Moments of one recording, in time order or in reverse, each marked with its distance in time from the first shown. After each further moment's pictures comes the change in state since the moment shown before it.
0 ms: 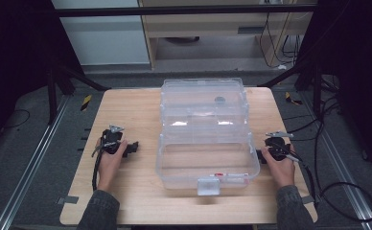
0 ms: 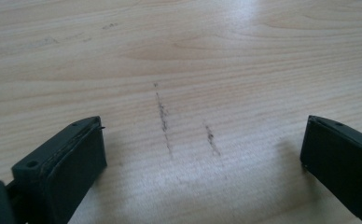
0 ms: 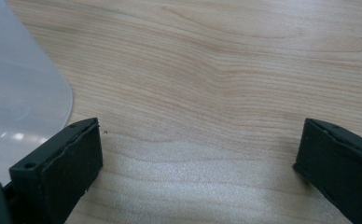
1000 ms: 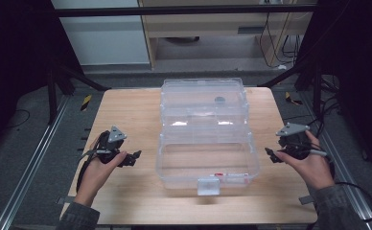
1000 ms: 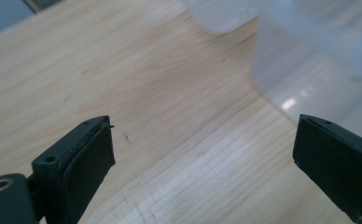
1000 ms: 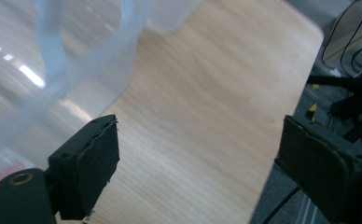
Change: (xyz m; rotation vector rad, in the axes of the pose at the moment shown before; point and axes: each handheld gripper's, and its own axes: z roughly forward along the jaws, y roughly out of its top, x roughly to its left) left arm -0.054 0.028 -0.116 -0.053 -0.146 0.339; right arm -0.001 0.048 -0.112 0.026 0.038 -0.468
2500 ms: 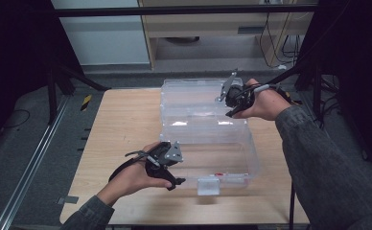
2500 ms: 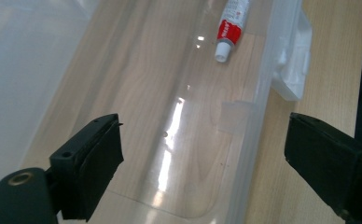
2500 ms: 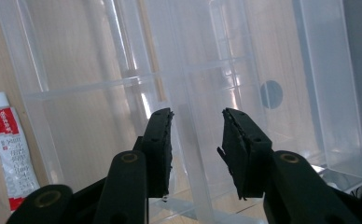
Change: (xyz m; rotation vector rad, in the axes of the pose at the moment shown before) left arm -0.127 0.072 0.015 0.134 -0.423 0.475; right arm 0.029 0.202 0.027 0.151 0.309 -0.640
